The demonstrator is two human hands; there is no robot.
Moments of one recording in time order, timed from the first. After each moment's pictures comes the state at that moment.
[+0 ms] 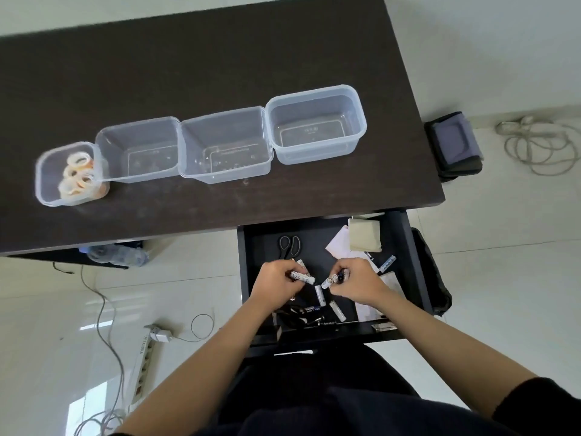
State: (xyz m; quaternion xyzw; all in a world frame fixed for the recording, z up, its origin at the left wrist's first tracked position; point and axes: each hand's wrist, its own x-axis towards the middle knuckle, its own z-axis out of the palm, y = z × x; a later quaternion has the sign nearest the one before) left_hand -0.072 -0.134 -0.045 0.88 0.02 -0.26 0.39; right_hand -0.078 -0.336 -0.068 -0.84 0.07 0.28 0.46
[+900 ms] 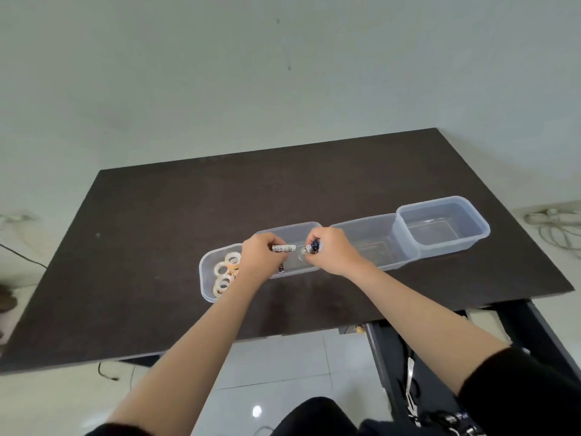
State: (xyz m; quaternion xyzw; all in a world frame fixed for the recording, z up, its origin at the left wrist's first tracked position) left_hand 0.125 0.157 0.094 0.91 0.07 -0.07 0.39; right_hand 0.125 -0.011 0.086 -0.91 -0.04 0.07 0.41
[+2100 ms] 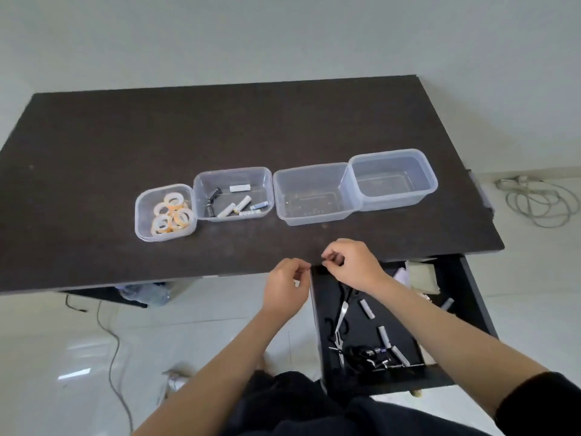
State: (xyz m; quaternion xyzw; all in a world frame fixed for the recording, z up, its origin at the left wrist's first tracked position) left_hand -0.019 0.008 -0.009 0.89 0.00 -0.07 0.45; right_hand 0.018 -0.167 0.013 -0.93 -0.07 0.11 0.35
